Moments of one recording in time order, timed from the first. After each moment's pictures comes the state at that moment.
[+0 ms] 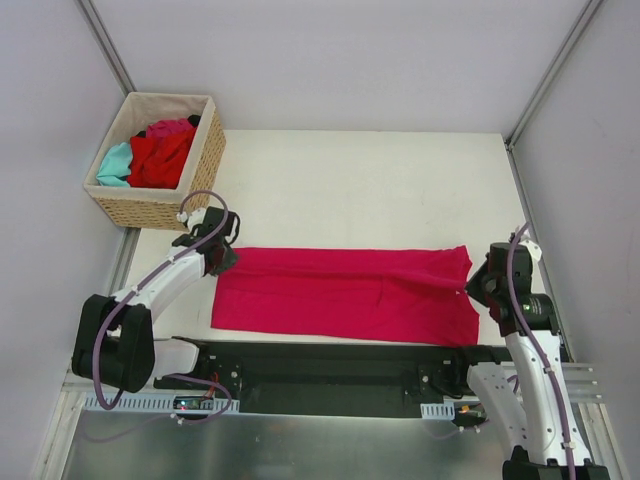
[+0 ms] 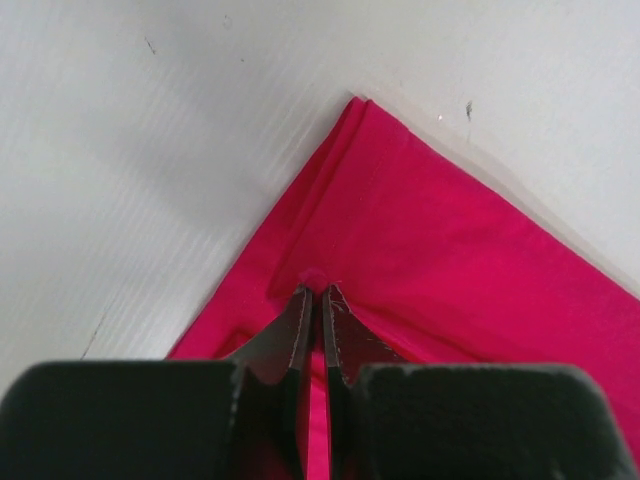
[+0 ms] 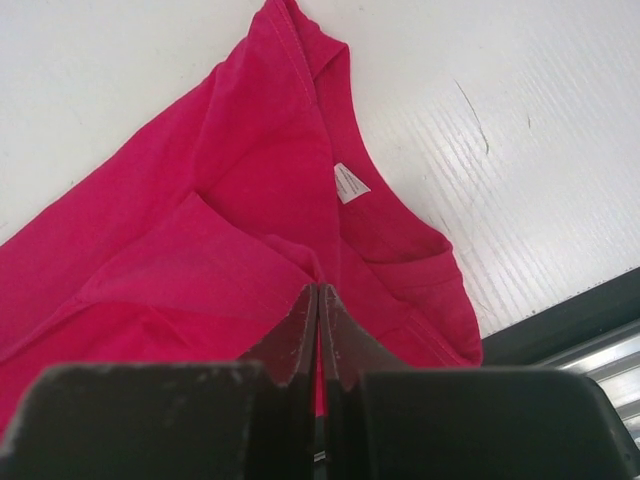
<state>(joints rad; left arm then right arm) -0.25 1.27 0.71 -0.55 -0.32 -0.80 0.06 0.61 0.72 -0.96 0.24 0.57</state>
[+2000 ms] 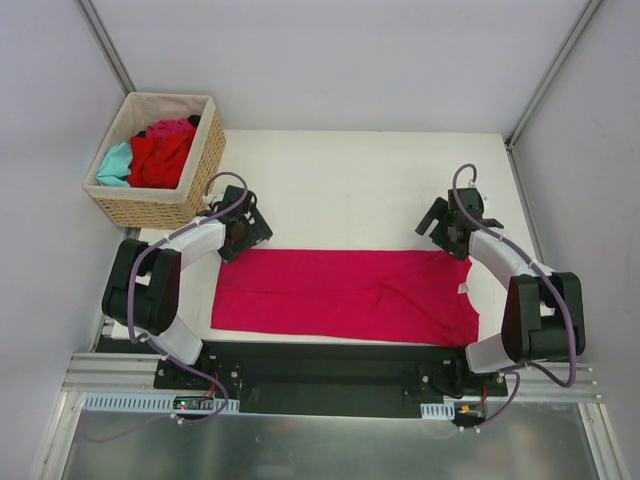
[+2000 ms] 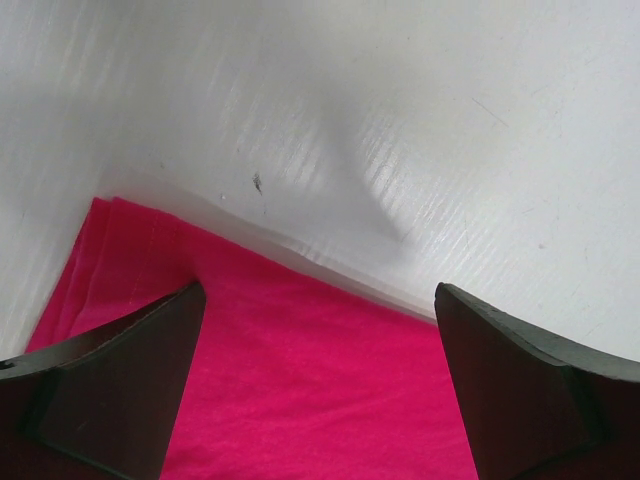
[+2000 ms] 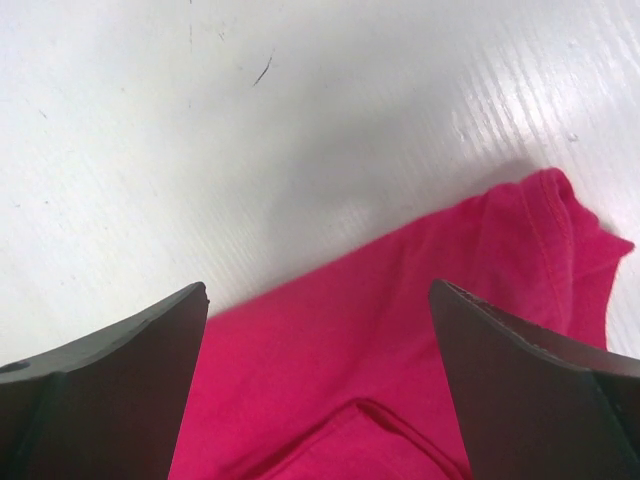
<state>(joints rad) -0.28 1.60 0.91 -0.40 -0.14 -0.82 0.12 1.44 0.86 -0.38 0.12 0.64</state>
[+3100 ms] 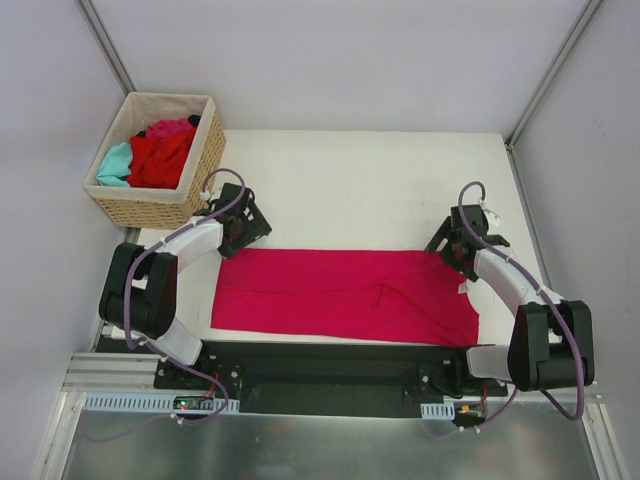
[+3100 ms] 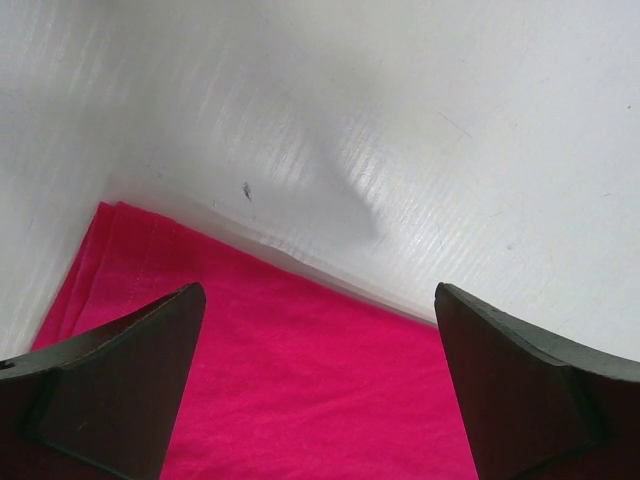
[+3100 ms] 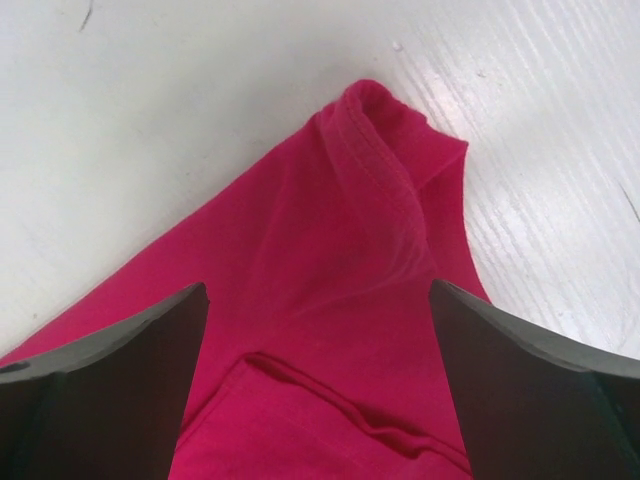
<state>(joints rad) -0.27 1.58 0.92 -0.39 -0.14 -0.82 0.12 1.30 0.74 -0.49 0.28 0.66</state>
